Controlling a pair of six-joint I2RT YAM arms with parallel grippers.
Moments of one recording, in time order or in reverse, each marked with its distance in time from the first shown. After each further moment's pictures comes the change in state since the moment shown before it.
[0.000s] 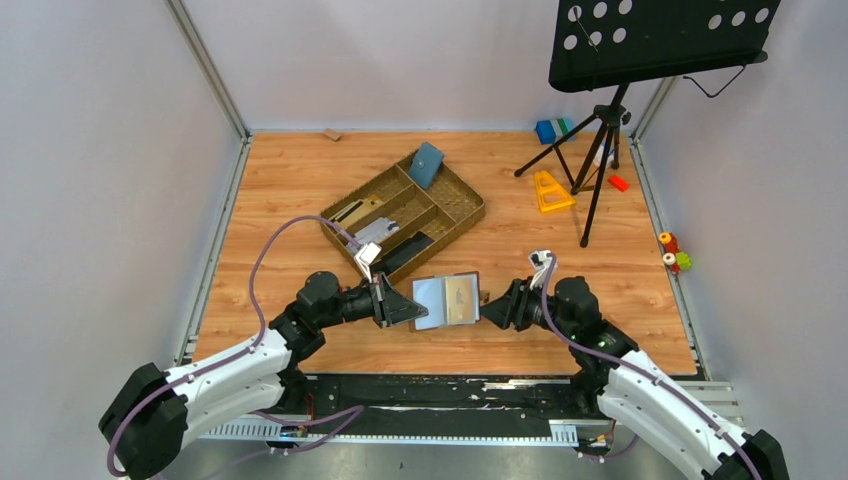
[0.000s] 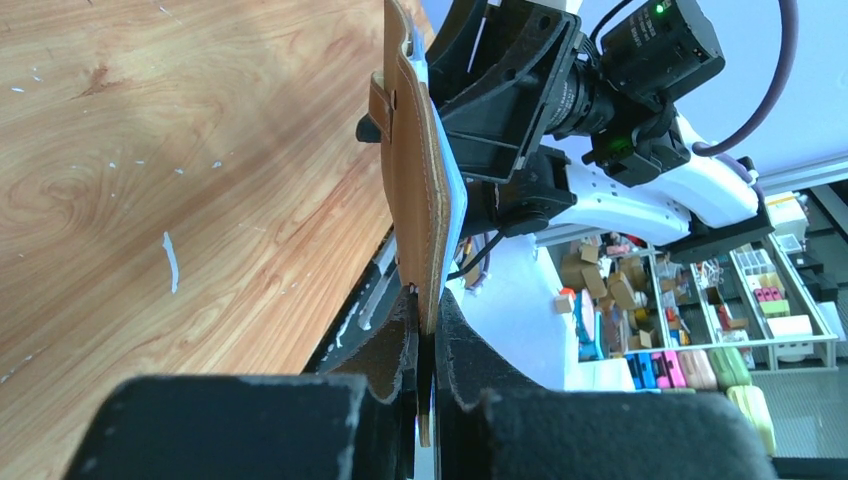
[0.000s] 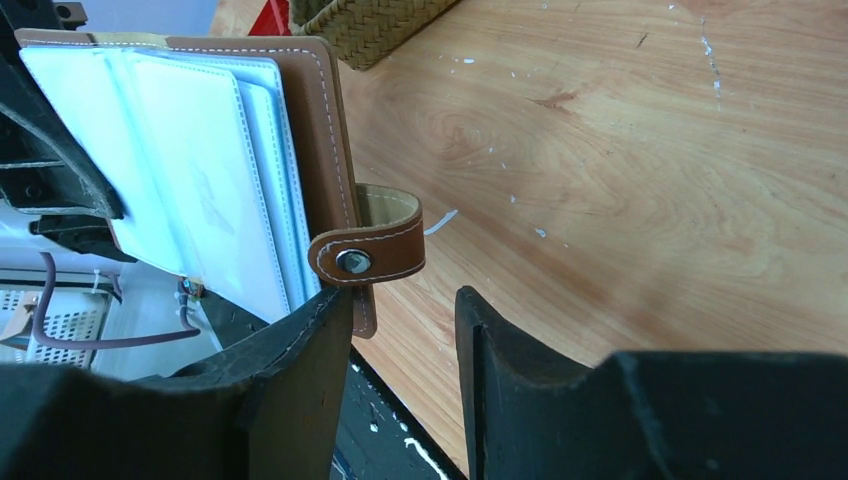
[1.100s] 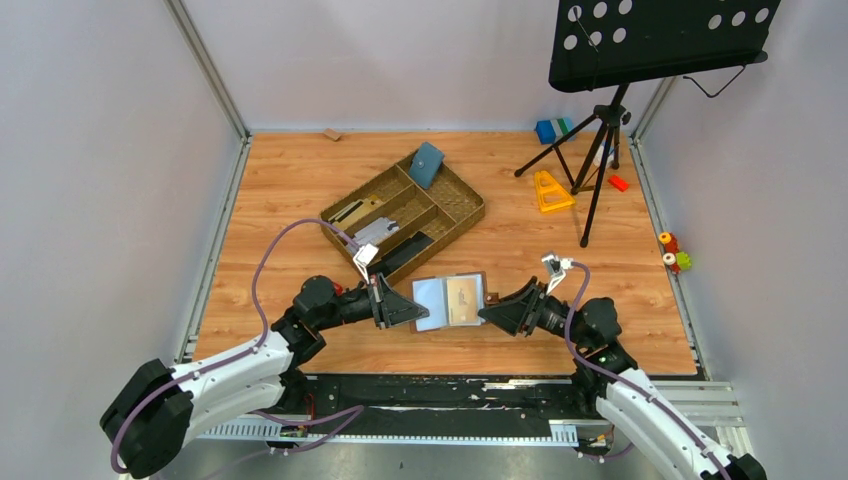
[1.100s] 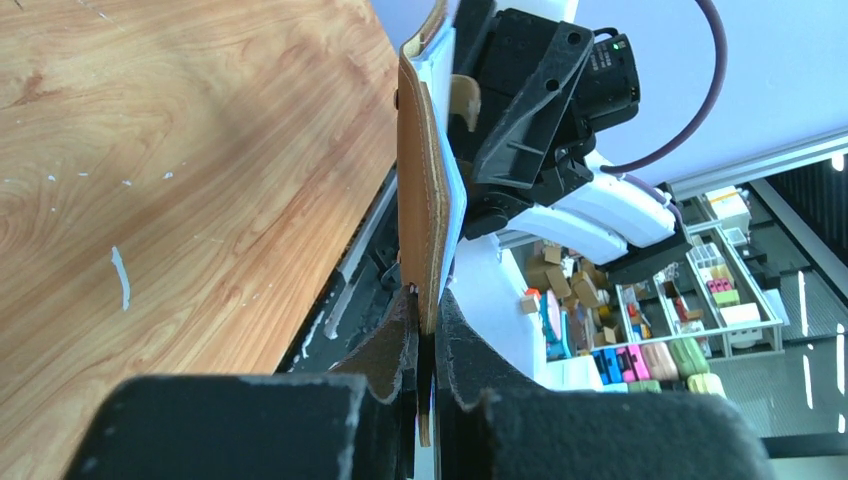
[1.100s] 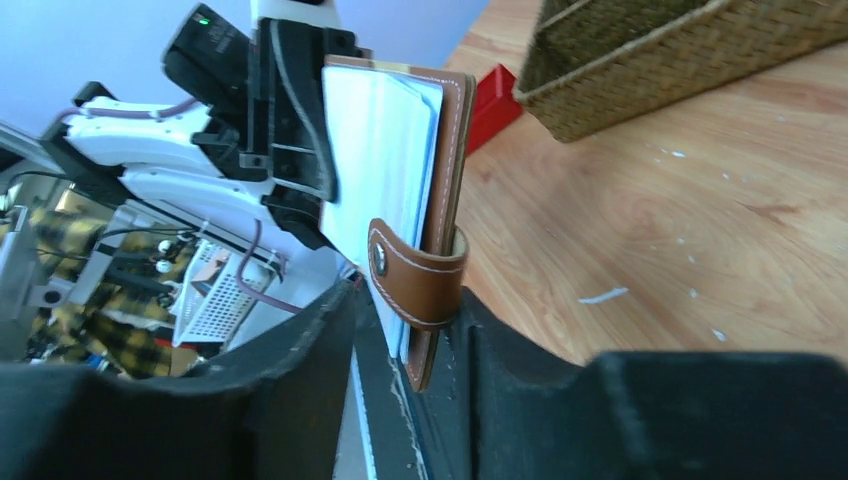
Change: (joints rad) left arm 0.000 0.021 -0.044 0.161 0.030 -0.076; right arm -0.120 -0.121 -0.192 0.496 -0.319 0.221
